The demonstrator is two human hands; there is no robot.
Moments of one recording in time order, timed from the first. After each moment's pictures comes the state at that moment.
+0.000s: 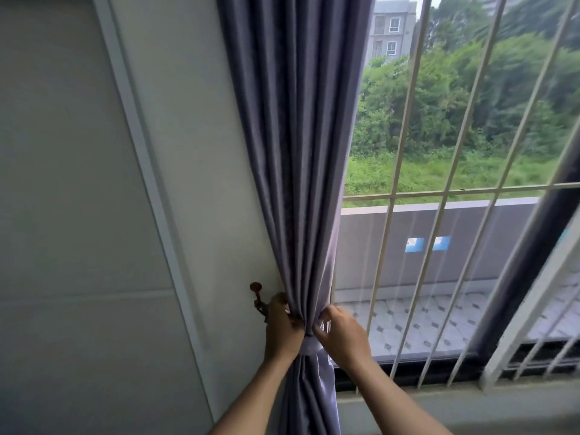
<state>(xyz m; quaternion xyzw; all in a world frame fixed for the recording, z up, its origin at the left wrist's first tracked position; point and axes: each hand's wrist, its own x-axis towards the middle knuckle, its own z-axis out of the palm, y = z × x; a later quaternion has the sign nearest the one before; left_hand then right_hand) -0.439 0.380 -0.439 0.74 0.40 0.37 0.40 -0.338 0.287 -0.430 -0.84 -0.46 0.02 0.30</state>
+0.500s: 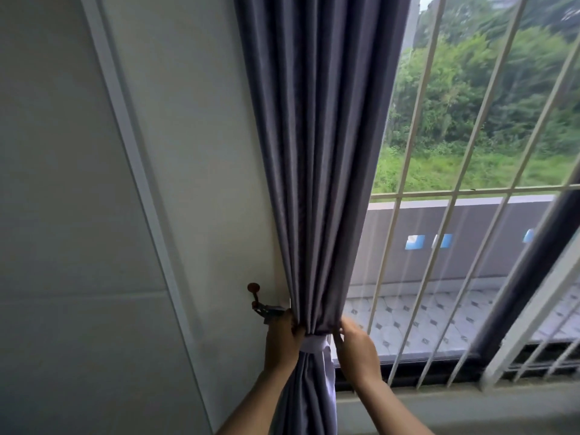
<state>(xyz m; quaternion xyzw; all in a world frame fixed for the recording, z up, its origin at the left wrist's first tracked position) -0.435 0.388 -0.459 0.80 0.37 0.32 0.36 -0.324 0.276 -0.467 -0.85 -0.41 0.02 0.34</state>
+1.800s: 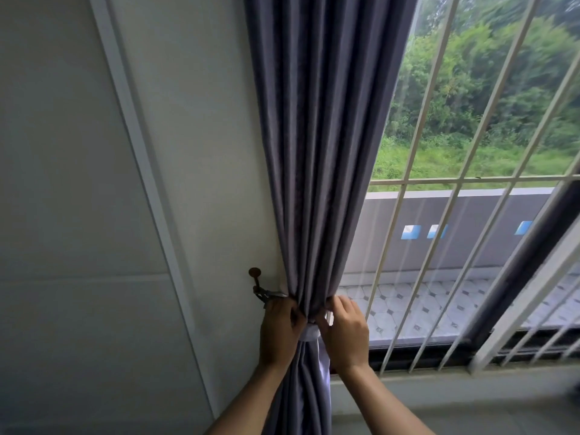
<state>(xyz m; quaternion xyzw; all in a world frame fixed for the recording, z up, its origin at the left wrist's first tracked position) -0.457 0.375 -0.460 0.82 0.33 0.41 0.23 -0.353 0.286 -0.452 -0.80 -0.44 -0.18 0.37</state>
